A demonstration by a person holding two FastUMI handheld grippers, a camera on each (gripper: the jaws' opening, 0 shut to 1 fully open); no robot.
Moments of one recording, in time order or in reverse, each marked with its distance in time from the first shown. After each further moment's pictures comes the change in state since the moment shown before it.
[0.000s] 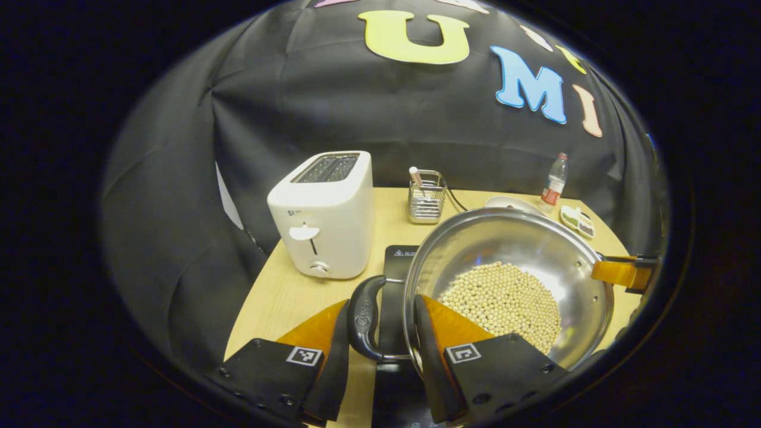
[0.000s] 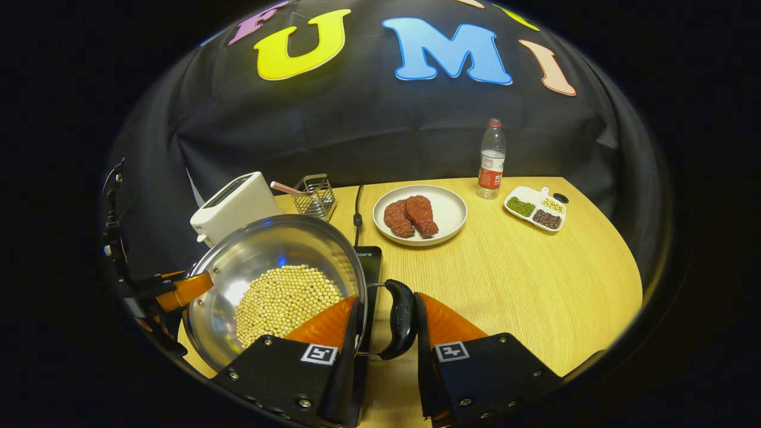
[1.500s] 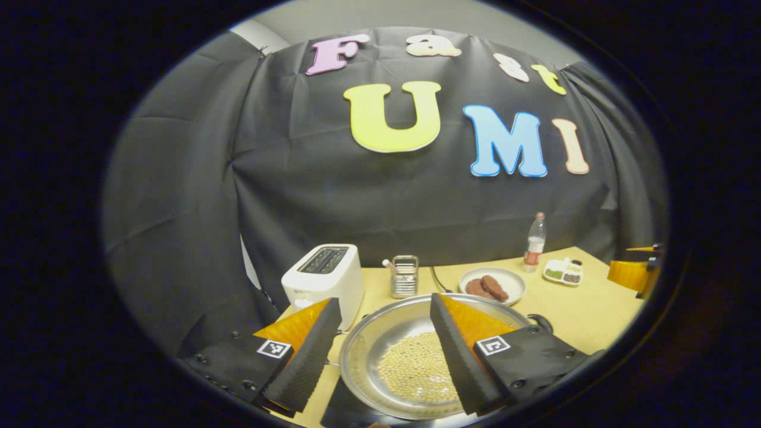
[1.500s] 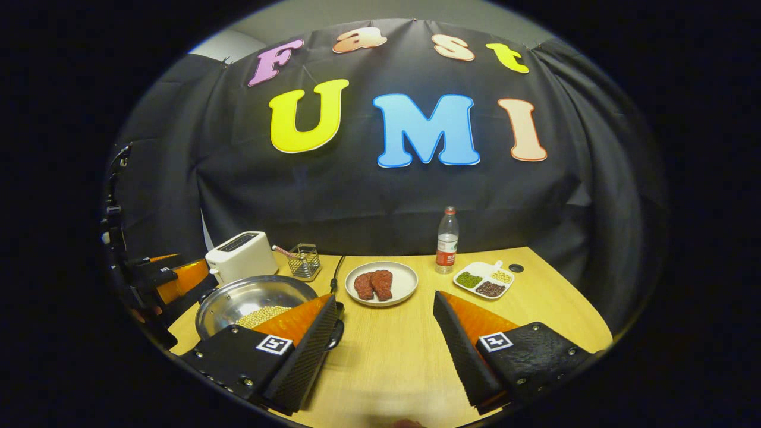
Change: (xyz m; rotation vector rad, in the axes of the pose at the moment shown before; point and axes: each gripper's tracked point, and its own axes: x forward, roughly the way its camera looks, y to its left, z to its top) left arm -0.125 -0.099 0.098 0.031 -0.411 0.090; right arm -0.131 -0.089 0.071 -0.086 -0.378 -0.019
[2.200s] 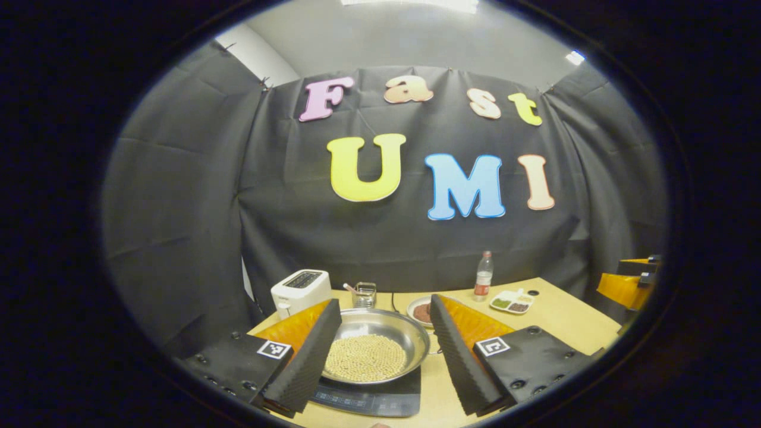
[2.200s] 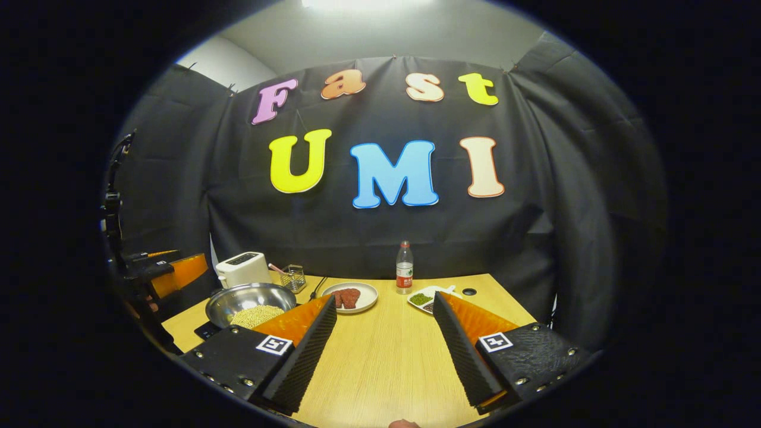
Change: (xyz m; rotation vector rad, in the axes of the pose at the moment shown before) left arm -0.167 -0.119 0.063 -0.021 -0.165 0.006; right arm -0.143 -0.103 0.034 -0.006 -0.177 0.012
